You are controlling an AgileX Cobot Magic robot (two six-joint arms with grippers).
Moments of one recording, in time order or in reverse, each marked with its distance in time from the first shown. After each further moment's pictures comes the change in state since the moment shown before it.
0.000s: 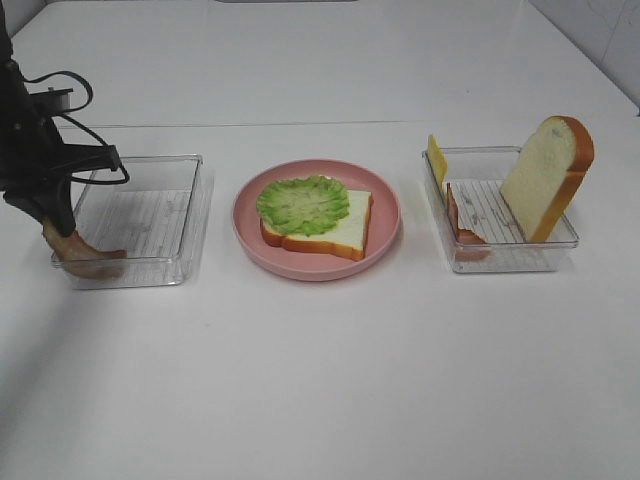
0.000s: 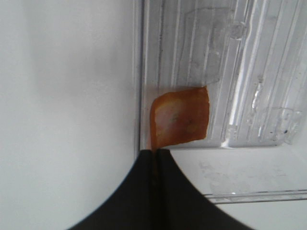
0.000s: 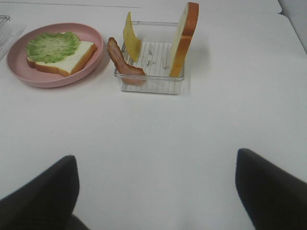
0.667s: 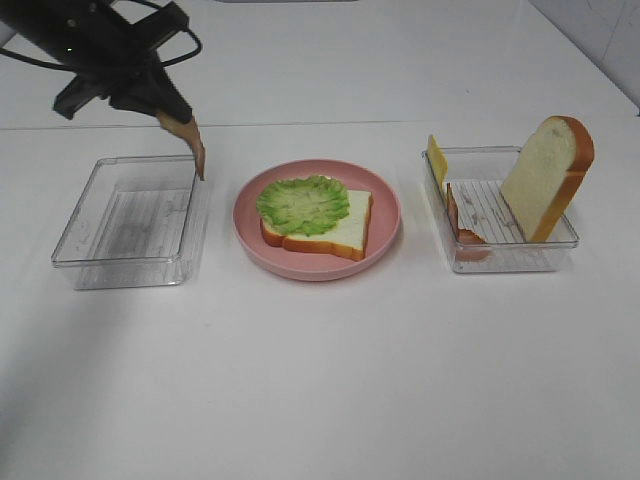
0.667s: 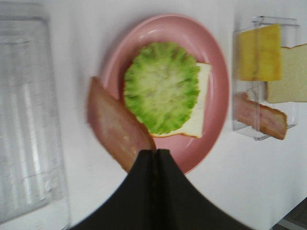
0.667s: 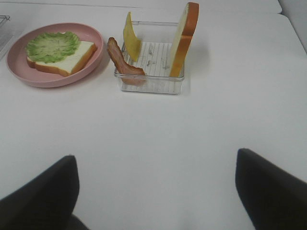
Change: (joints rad) left arm -0.068 -0.065 -0.124 -0.548 -0.104 0.225; right arm 0.000 0.000 0.000 0.000 0.000 0.000
